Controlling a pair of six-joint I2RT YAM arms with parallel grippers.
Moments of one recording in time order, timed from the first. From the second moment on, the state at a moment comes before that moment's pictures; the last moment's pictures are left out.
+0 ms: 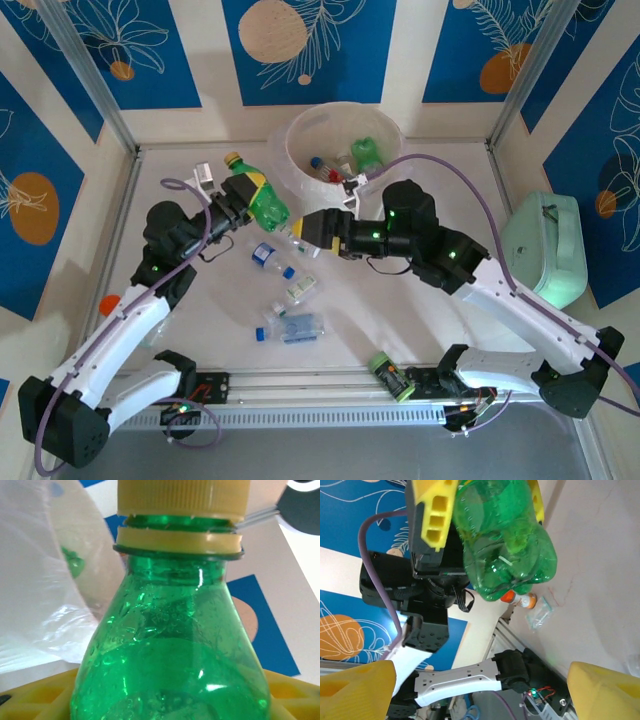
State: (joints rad) left arm -0.42 0.96 0.78 0.35 0.44 -1.33; right arm 0.84 1.11 1.22 -0.37 -0.46 1.03
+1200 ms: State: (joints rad) left arm -0.62 1.15 0.75 0.87 0.48 -1.44; right arm 0.80 1.21 1.19 -0.15 -0.60 1.15
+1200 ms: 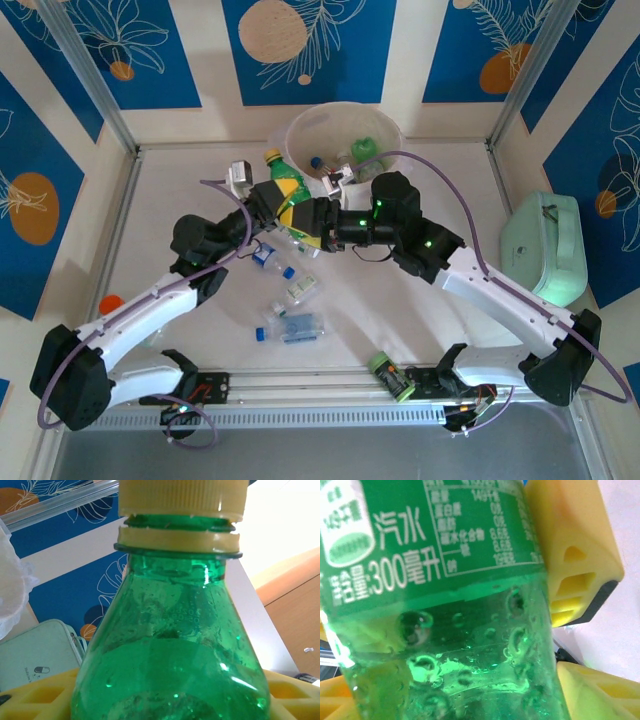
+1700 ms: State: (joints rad) left arm -0.62 1.15 0.75 0.84 0.48 -1.43; right arm 0.80 1.21 1.19 -0.18 -0.60 1.12
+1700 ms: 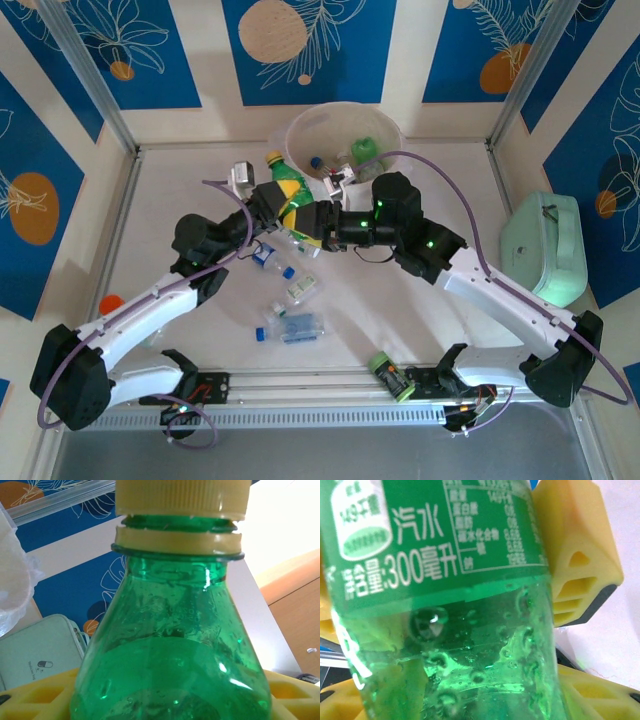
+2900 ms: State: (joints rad) left arm -0.51 0.91 0.94 -0.73 0.02 -0.86; right arm 0.35 1.40 1.61 -0.63 -0.54 0.95
